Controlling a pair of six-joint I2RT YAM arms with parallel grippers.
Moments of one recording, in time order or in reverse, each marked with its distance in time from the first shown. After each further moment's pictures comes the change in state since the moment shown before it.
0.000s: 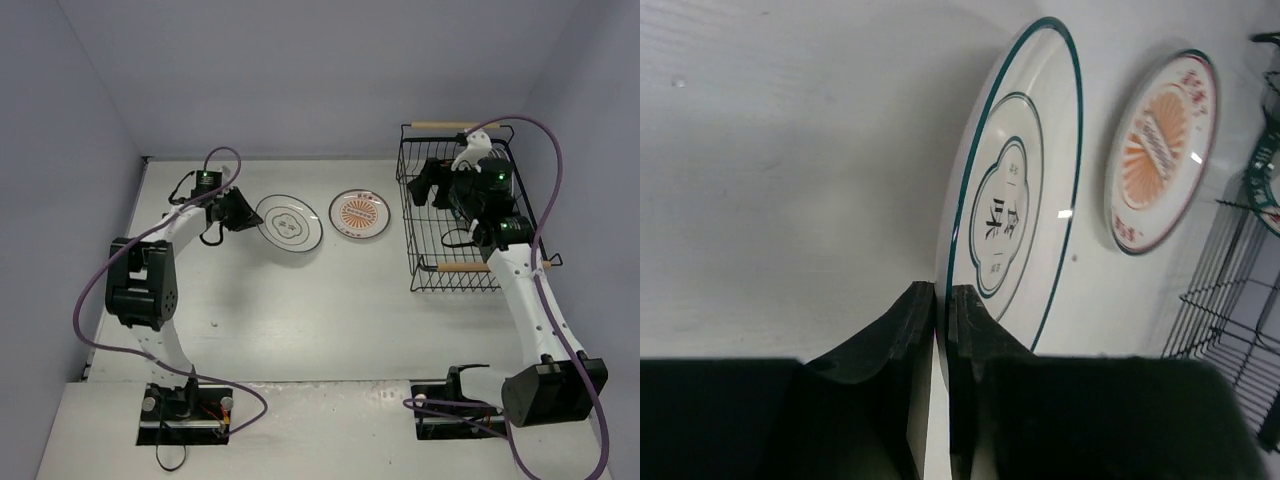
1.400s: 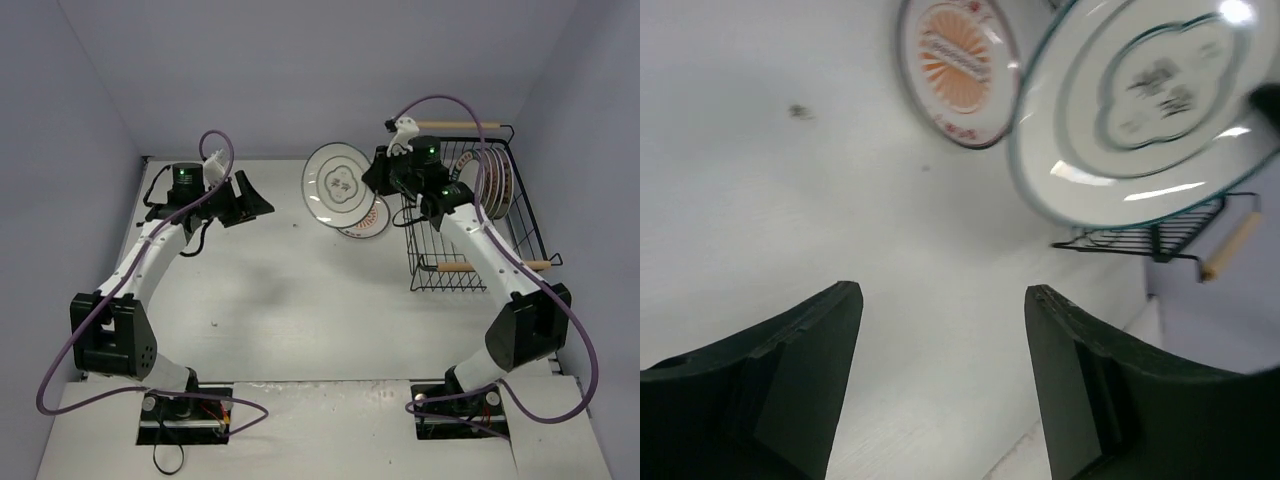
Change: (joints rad) left arm -0.011 -0.379 -0.102 0.034 0.317 0.106; right arm 0.287 0.332 0.201 0.070 -0.063 0.101
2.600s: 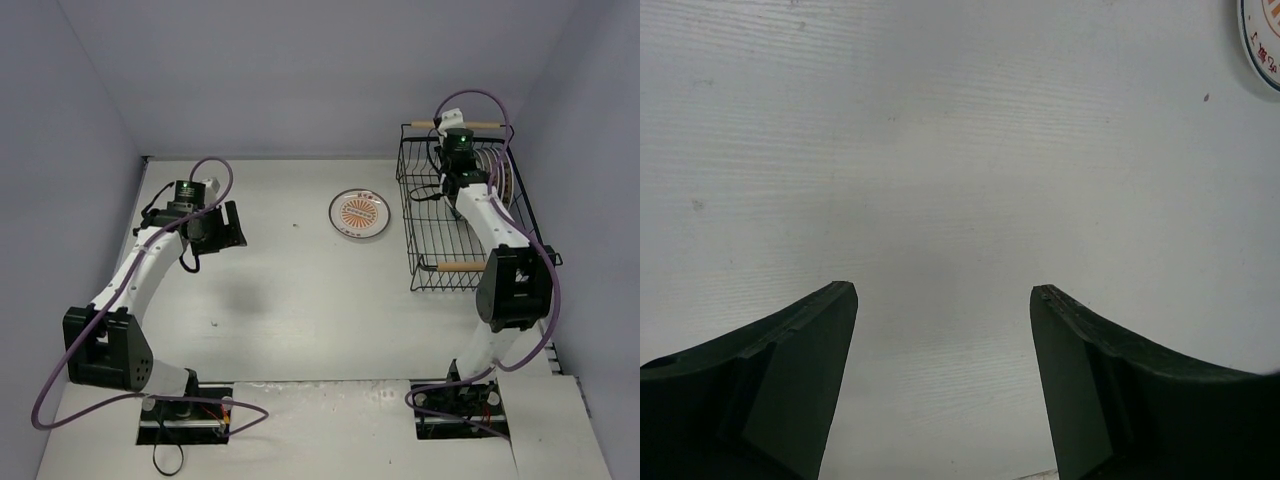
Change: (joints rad) left arm -0.013 -0.072 -0.018 -0.468 -0.523 0.230; right arm -0.288 0.238 0.092 0.085 0.756 -0.615
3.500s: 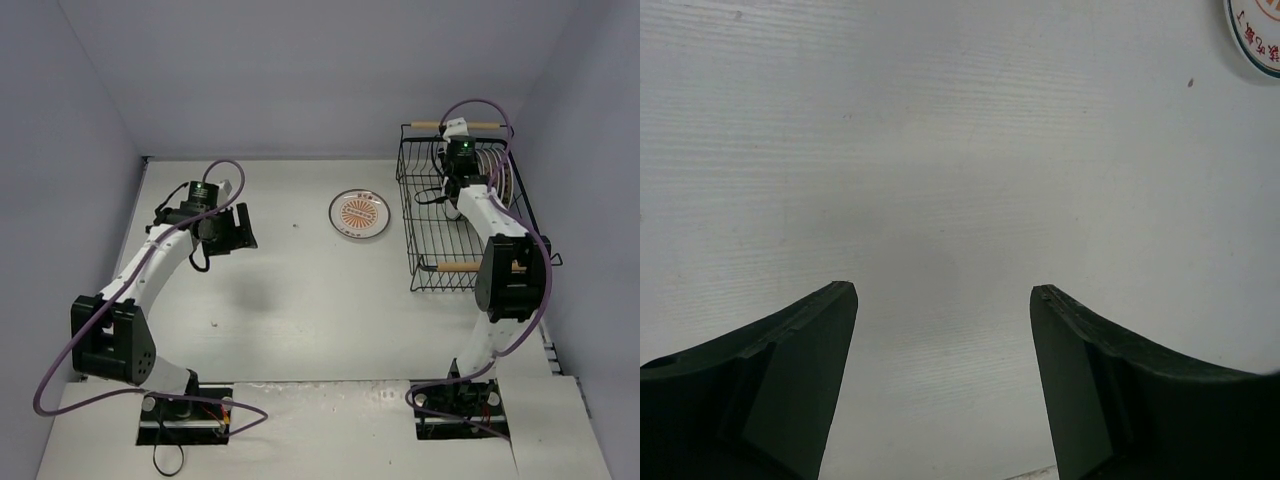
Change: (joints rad) left arm -0.055 0.047 0.000 0.028 0.007 -0.036; right arm -0.047 0.081 -0.017 0.051 -0.048 0.042
